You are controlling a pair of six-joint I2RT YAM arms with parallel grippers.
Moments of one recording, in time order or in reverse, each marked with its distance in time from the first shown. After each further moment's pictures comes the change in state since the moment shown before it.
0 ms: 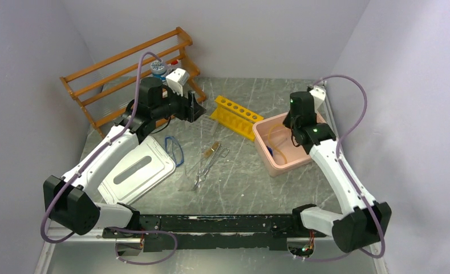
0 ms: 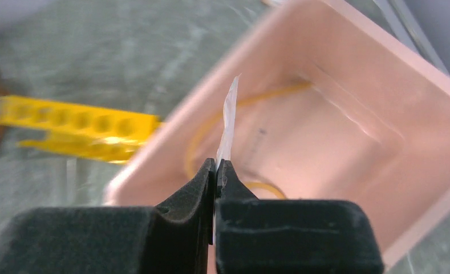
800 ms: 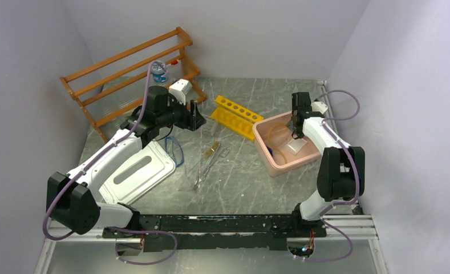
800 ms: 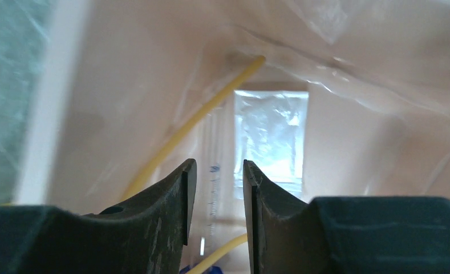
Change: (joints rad) left arm -0.014 0.007 -0.087 0.002 -0.038 -0.043; right arm -0.260 0.456 -0.051 0.047 -0.024 0.258
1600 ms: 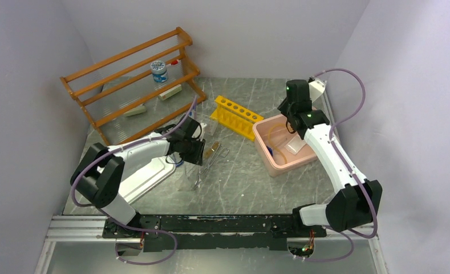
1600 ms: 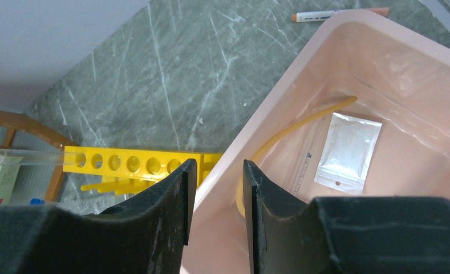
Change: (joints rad) left arm -0.176 0.248 -0.145 -0.232 -0.140 -0.075; right arm 0.209 -0.261 0.145 -0.012 0.051 -0.070
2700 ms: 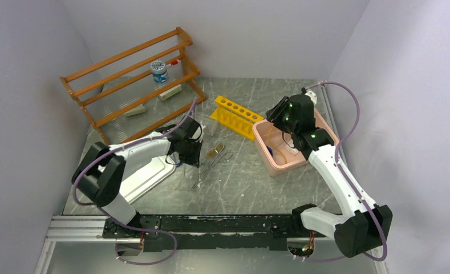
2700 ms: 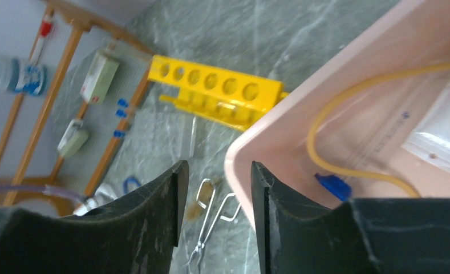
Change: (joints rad) left arm -0.001 0.054 0.003 -0.049 -0.011 -0.026; right arm 0.053 -0.210 -0.182 0.084 -0.269 0.045
